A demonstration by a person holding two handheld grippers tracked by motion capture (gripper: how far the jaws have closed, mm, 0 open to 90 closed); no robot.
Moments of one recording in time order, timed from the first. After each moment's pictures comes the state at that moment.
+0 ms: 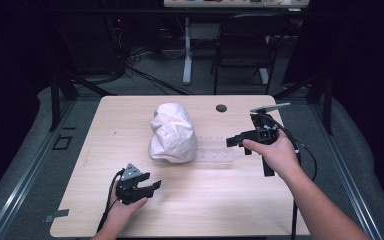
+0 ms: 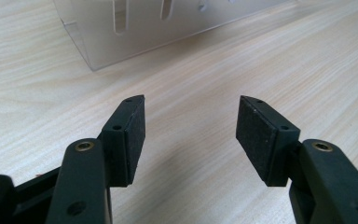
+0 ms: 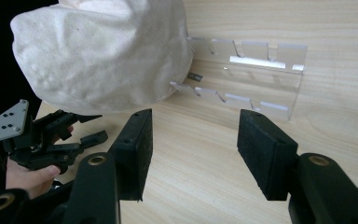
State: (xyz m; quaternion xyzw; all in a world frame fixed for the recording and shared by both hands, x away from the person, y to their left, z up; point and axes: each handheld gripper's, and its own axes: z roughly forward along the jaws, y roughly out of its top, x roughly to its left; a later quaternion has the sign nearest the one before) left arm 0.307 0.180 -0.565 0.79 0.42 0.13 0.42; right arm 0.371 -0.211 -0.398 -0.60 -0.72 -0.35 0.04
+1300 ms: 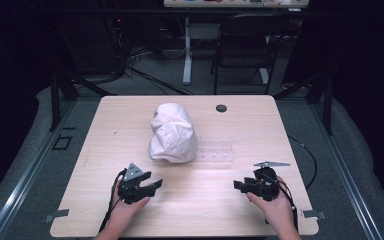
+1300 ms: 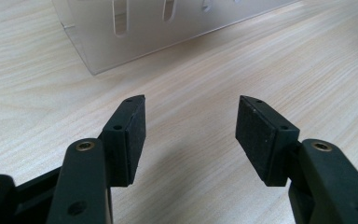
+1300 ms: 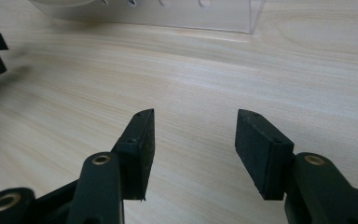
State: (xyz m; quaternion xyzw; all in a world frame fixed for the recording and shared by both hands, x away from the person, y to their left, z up) left arm 0.309 0.174 -0.571 0.79 0.42 0.14 0.42; right arm 0.295 -0.232 -0.540 -0.57 -0.73 -0.37 -0.07
